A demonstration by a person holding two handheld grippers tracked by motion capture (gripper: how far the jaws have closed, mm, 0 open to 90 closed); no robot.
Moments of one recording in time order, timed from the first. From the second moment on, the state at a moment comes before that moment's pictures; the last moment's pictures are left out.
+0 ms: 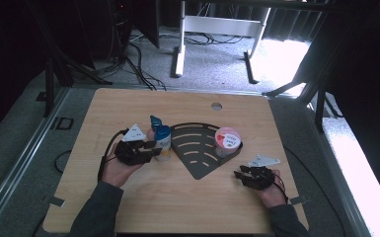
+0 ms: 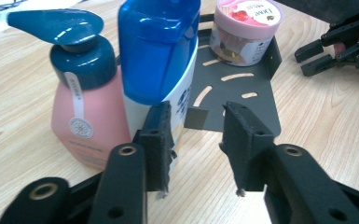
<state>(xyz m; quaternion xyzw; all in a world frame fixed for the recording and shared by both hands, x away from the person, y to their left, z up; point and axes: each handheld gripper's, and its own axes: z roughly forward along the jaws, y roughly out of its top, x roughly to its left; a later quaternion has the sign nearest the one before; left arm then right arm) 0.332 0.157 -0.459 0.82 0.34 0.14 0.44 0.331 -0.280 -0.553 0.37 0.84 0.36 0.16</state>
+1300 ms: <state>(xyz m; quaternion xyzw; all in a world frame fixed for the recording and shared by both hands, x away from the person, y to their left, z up) 0.347 0.147 -0.461 0.83 0.35 0.18 0.38 0.331 -0.281 -0.553 0.37 0.84 0.36 0.16</state>
